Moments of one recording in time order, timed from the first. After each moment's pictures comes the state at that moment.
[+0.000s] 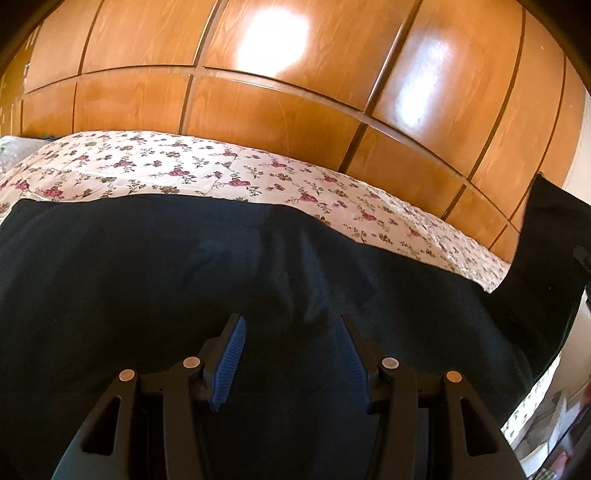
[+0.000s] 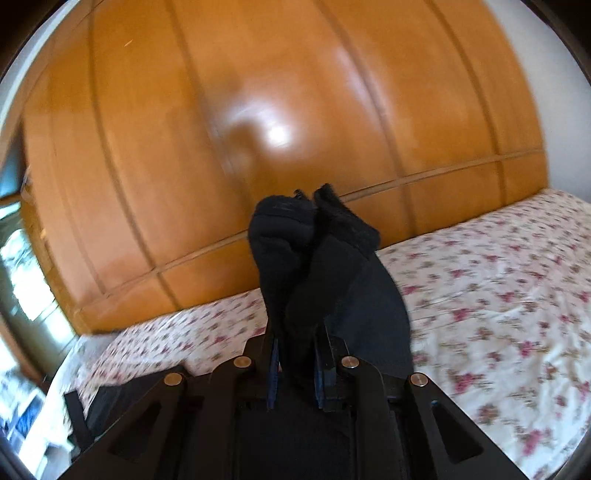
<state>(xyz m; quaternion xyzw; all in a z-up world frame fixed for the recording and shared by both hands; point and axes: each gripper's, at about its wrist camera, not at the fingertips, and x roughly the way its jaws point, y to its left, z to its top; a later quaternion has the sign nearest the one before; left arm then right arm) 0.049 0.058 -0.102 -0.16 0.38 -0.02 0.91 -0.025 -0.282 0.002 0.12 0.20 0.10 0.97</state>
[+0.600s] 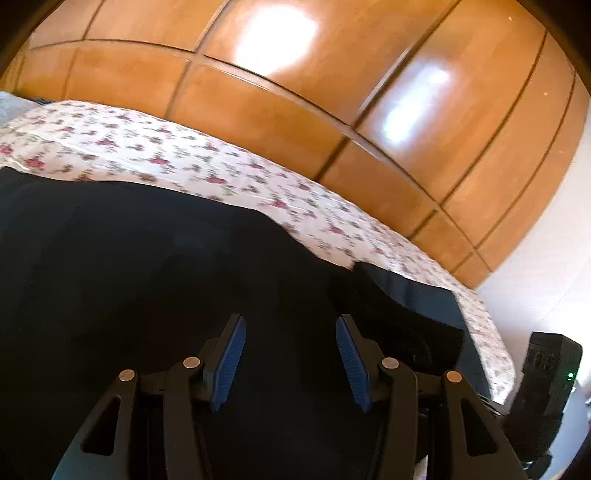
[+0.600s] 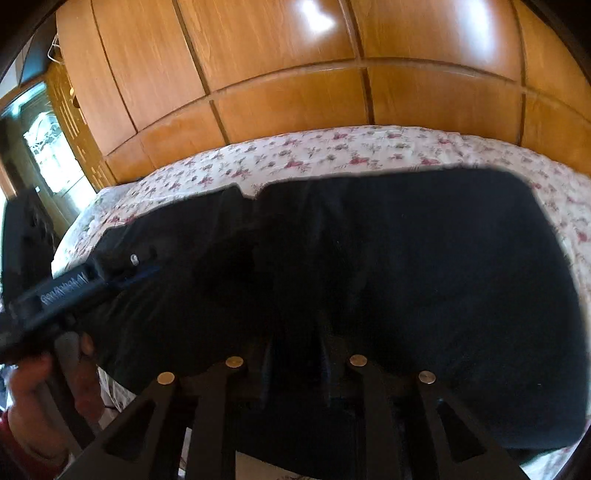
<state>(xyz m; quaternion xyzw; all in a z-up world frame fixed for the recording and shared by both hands) 0.049 0.061 -0.093 -0.25 0.37 -0.08 0.89 0.009 -0.158 -0.123 0.00 0.40 0.20 0.89</state>
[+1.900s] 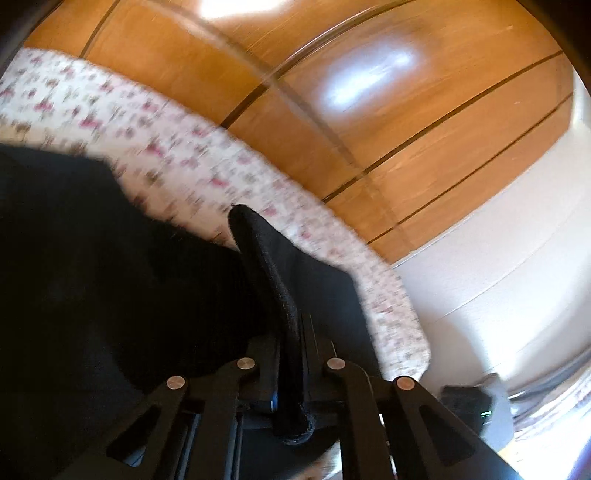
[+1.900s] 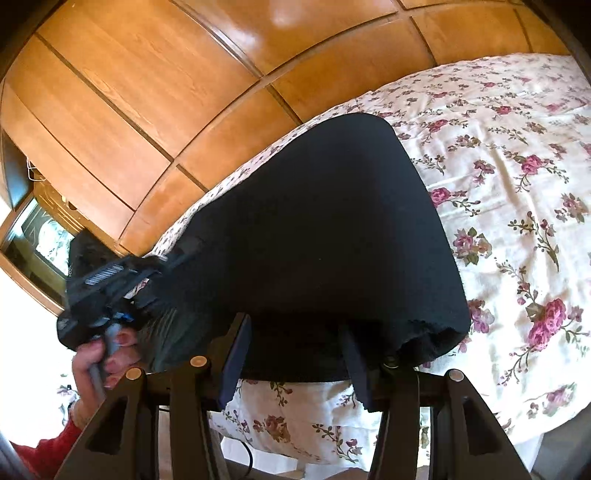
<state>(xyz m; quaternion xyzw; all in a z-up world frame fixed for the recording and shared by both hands) 0.081 -0.005 -0.067 -0.34 0.40 -0.24 0.82 -0.038 -0.282 -0.117 0.20 0.41 0.19 0.87</state>
